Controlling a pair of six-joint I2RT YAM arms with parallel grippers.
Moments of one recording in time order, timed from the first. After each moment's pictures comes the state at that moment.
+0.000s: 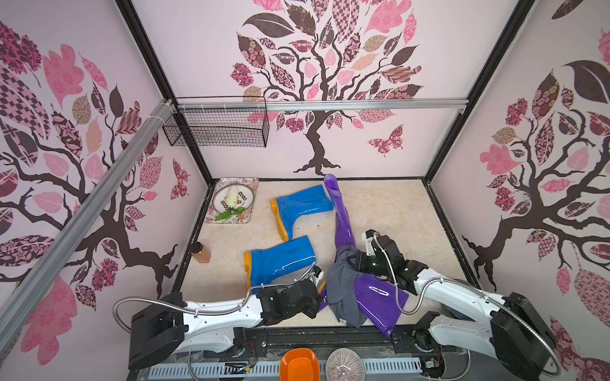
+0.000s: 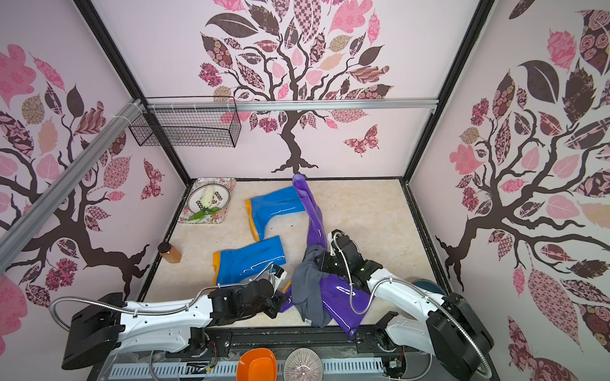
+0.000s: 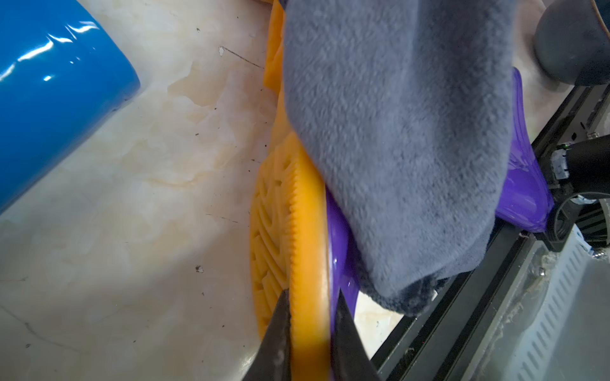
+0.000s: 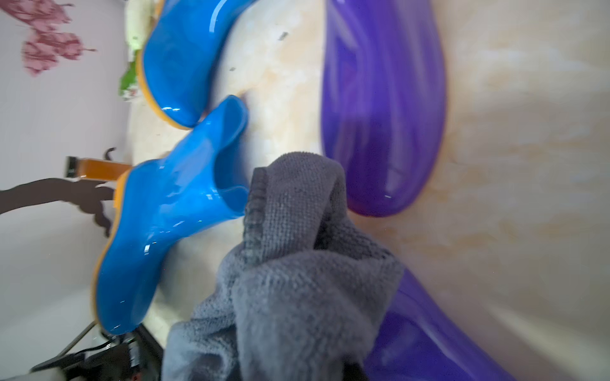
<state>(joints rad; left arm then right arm) -1.21 1.16 0.46 -0.12 -0.12 -0.62 0.62 1.15 0.52 -0.13 -0.13 0.78</state>
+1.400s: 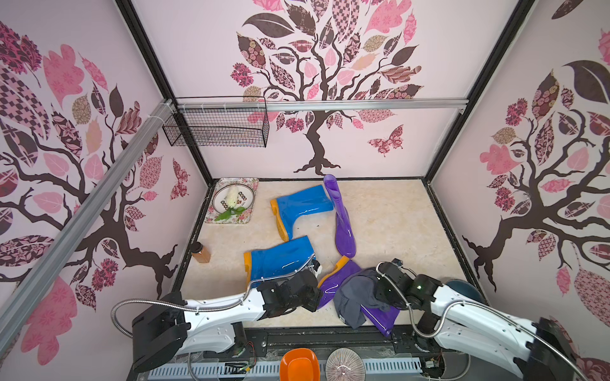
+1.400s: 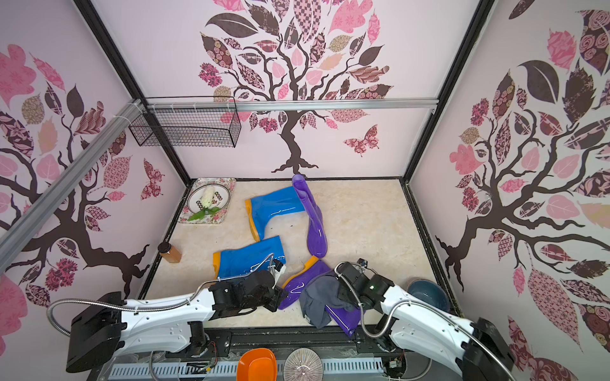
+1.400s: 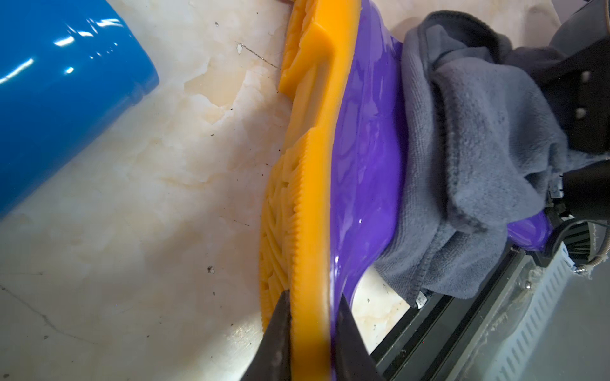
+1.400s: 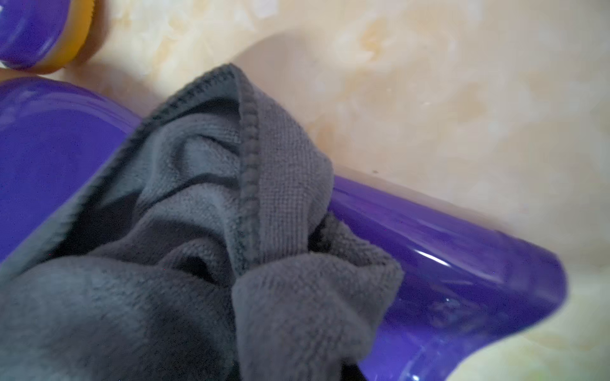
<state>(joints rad) -1.12 1.18 0.52 -0.20 -0.06 -0.63 0.80 0.82 0.44 -0.82 0.16 1.13</state>
